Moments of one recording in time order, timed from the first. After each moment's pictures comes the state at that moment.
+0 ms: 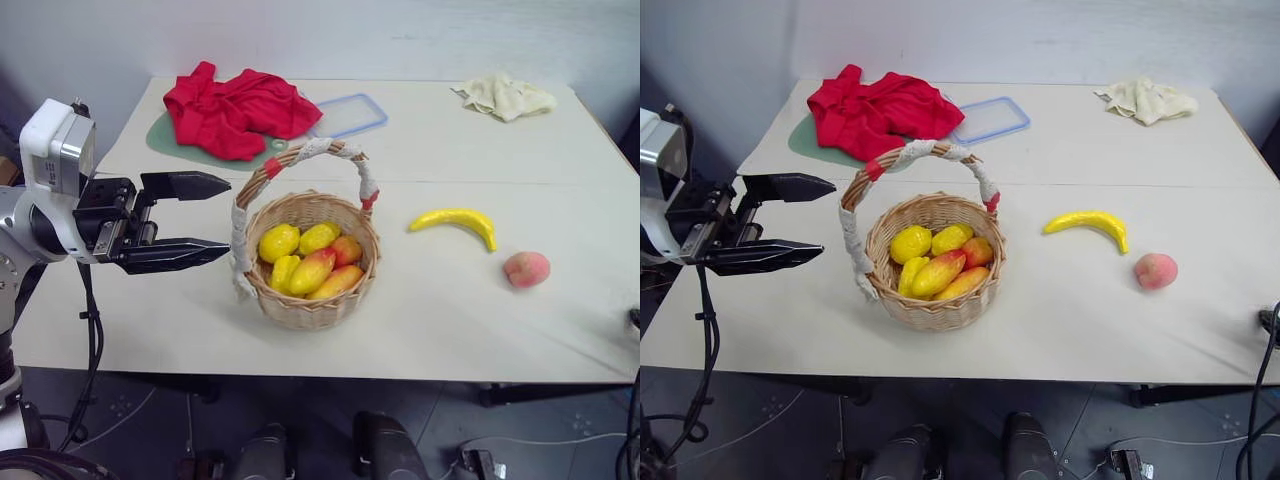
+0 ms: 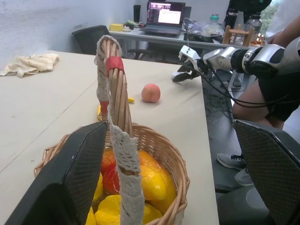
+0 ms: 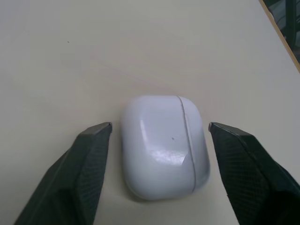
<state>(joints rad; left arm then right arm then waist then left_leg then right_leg) -0.54 0.98 0.34 -0.22 -0.96 0.77 -1.19 -0.30 -0.97 -0.55 0.99 0.19 0.09 0.58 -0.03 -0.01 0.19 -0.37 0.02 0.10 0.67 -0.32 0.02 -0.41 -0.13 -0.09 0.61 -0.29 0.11</state>
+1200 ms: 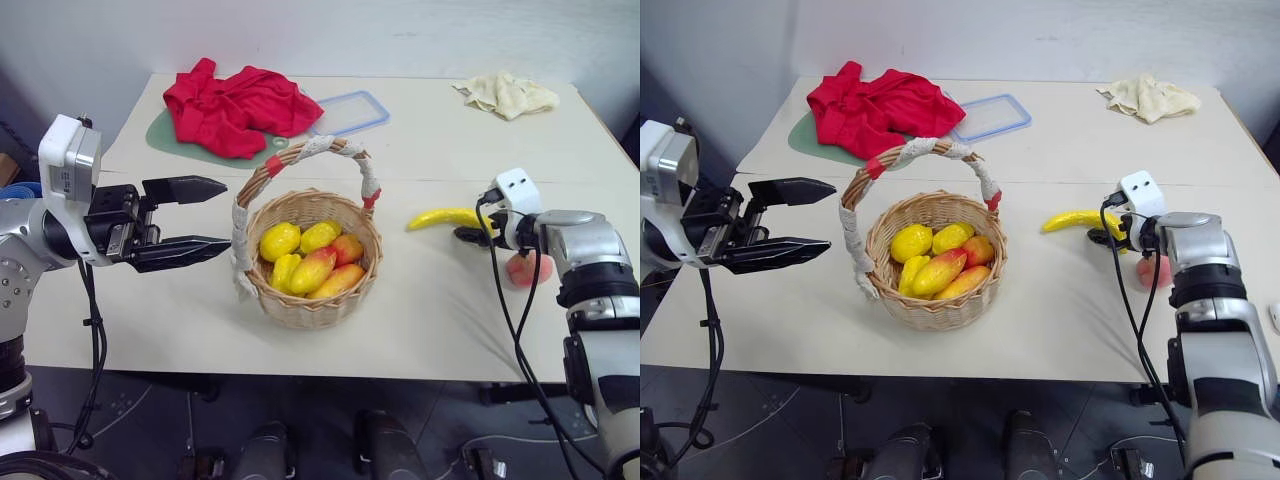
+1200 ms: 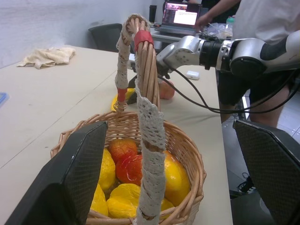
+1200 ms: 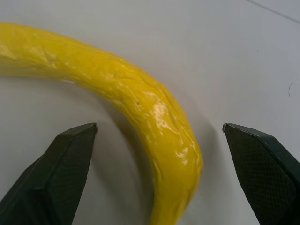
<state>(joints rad) -0.51 0.94 0.33 -0.18 -0.91 0.73 -1.17 -1.02 -0.70 0.07 0.94 0.04 0.56 0.76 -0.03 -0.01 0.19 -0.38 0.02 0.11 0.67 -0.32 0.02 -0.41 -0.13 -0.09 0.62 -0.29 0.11</state>
